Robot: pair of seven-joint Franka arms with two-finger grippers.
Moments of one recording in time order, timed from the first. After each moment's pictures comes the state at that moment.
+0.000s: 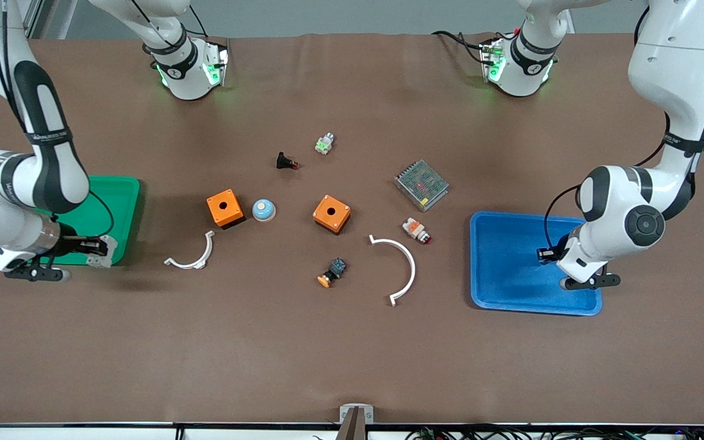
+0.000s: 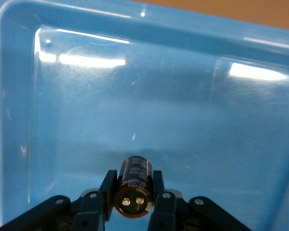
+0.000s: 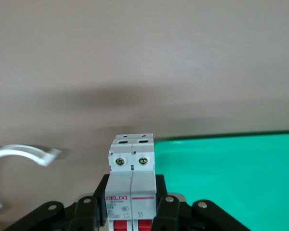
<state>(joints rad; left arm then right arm) 0.11 0.50 -0.19 -1.90 0.09 2.31 -0.23 -0.10 0.42 -0.05 -1.87 0.01 2.23 -0.05</state>
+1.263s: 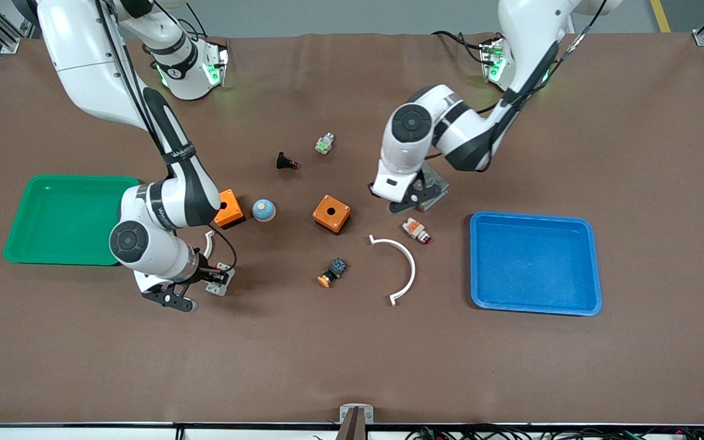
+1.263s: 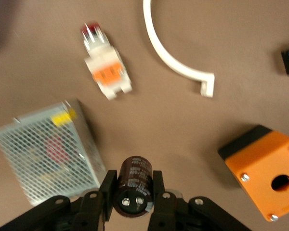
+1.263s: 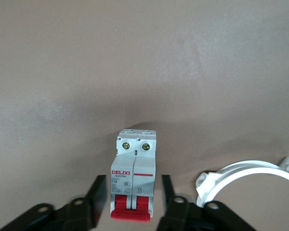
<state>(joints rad) -0.38 0.48 -0.44 -1.89 0.15 2.30 -1.30 0.27 0.64 -0.05 -1.65 0.12 2.27 0.47</state>
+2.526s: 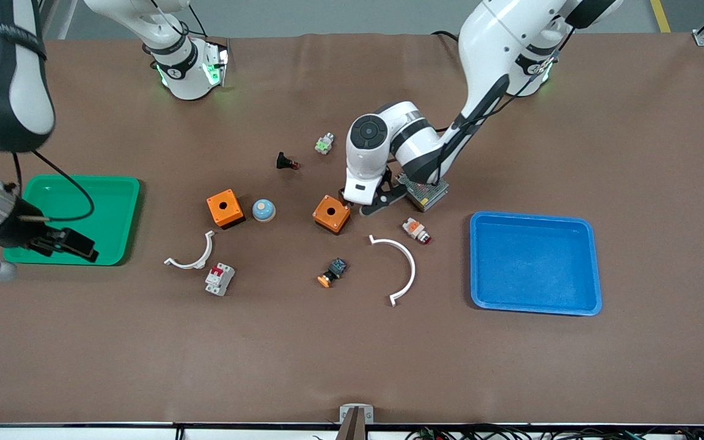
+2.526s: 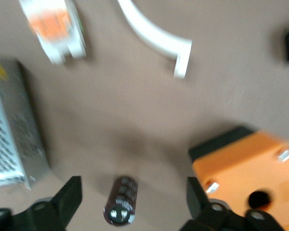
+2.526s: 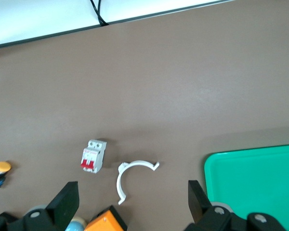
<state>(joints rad) -0.45 0.63 -0.42 -1.70 0.28 2.24 -1.53 0.07 0.21 -0.08 -1.55 0.08 1.90 0.12</state>
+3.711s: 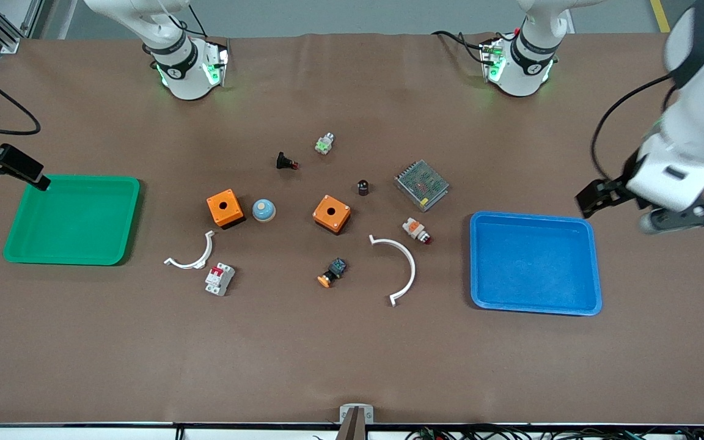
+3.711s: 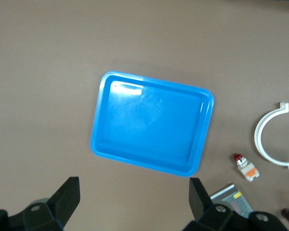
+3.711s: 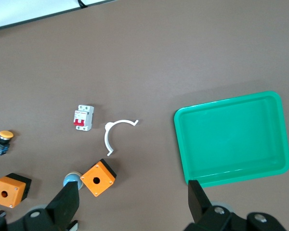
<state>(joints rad) 0.18 0.15 -0.37 -1.44 0.15 1.62 -0.30 0.06 0.01 -0.10 -1.55 0.01 1.64 0.19</state>
